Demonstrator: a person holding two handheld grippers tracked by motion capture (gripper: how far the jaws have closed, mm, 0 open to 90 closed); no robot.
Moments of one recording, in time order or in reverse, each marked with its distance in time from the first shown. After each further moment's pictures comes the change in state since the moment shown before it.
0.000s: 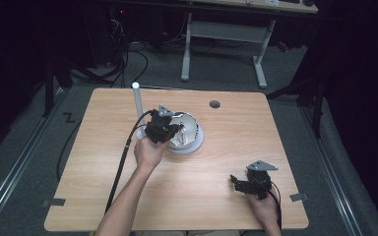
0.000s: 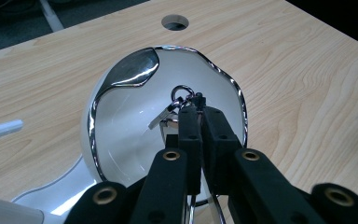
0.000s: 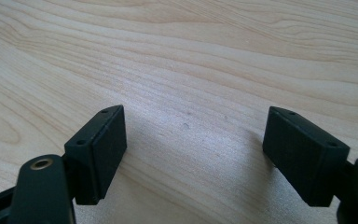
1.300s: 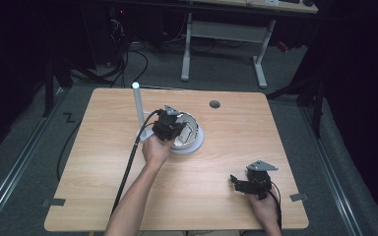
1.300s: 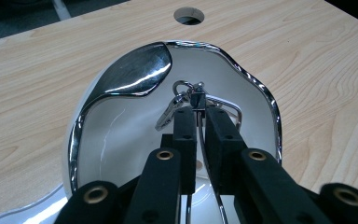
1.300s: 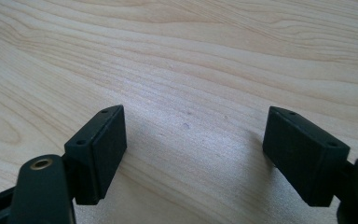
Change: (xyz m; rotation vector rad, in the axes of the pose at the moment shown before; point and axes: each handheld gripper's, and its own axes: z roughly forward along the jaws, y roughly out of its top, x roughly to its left) left arm 0.008 -0.012 0.037 -0.011 0.049 -0.014; right arm 0.000 0.000 0.000 0.000 0.000 -0.001
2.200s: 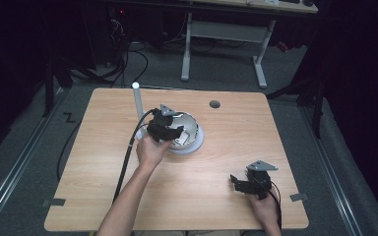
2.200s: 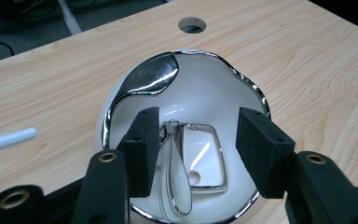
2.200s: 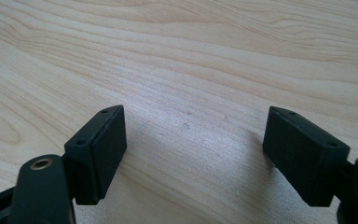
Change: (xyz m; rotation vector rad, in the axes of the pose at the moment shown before) left arm -0.002 0.011 -0.026 -0.031 -0.005 0.035; right arm 0.000 0.000 0.000 0.001 0.000 0.000
